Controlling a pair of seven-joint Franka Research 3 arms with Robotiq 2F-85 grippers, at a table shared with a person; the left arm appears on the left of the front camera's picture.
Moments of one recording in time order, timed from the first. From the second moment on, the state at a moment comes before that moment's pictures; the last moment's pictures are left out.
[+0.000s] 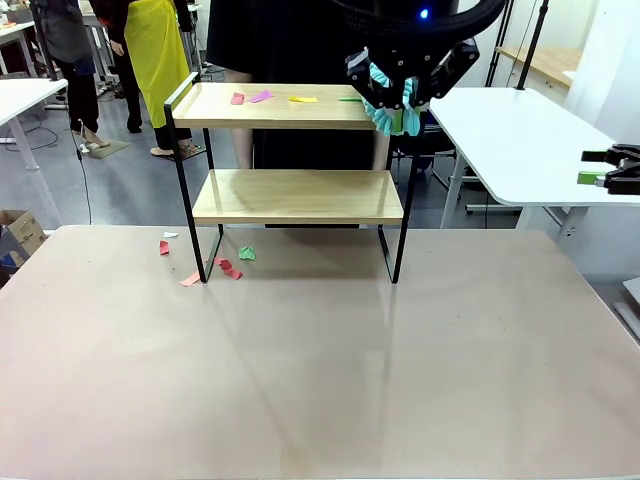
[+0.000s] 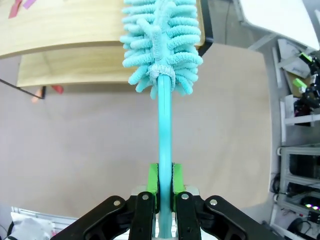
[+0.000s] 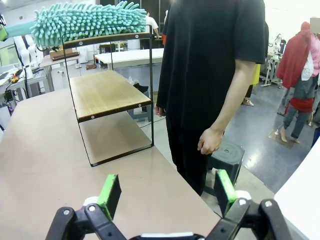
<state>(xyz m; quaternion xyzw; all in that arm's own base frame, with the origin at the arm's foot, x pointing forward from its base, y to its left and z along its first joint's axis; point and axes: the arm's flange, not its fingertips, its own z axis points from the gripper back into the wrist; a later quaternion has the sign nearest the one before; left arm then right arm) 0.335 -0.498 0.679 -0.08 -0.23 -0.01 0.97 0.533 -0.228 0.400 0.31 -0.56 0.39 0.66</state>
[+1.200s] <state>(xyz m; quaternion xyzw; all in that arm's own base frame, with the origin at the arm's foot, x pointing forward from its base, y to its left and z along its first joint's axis) 0.327 -0.381 0.686 0.08 -0.24 0.02 0.97 0.533 -0.228 0.400 0.31 -0.56 0.39 0.66</state>
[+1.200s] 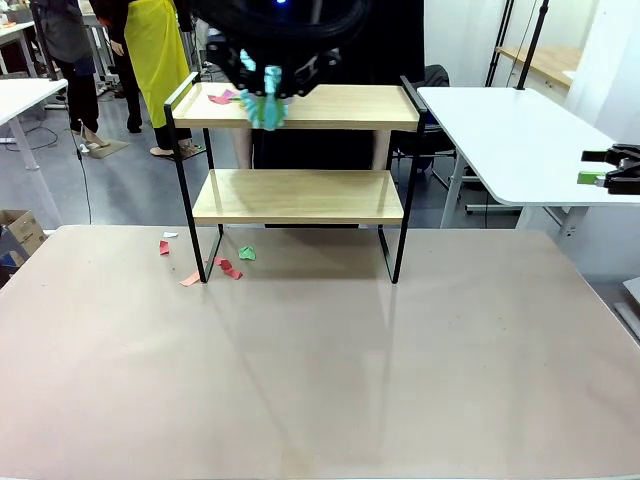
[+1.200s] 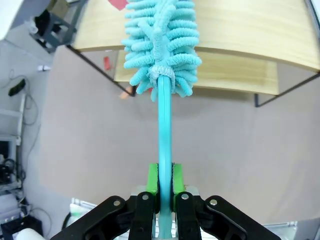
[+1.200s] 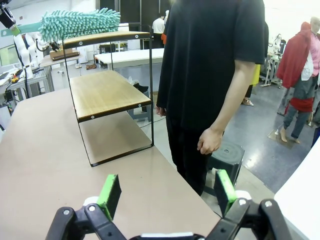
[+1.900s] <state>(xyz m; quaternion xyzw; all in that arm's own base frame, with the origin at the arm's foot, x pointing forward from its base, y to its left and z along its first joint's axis) 0.277 -0.289 0.718 0.19 -0.31 0.02 0.93 0.533 -0.228 0.399 0.31 -0.56 0.39 0.66</state>
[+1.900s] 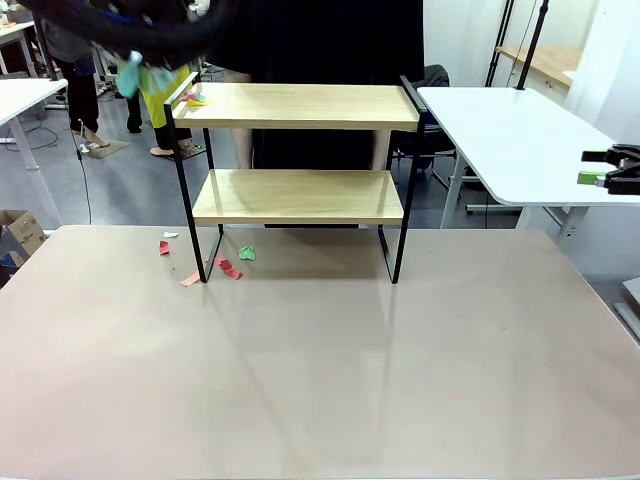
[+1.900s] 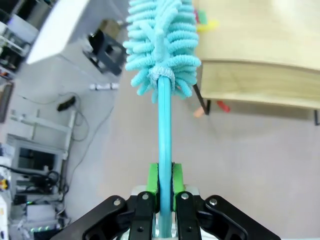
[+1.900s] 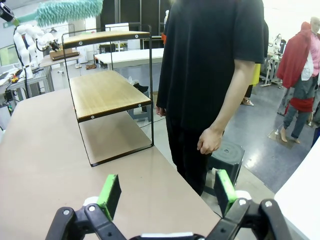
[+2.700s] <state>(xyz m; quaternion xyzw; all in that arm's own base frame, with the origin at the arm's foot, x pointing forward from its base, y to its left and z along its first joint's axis) 0.306 -0.326 0.692 -0.02 -0.30 0.02 0.95 0.533 -0.228 0.400 0.31 -0.56 0.39 0.66</state>
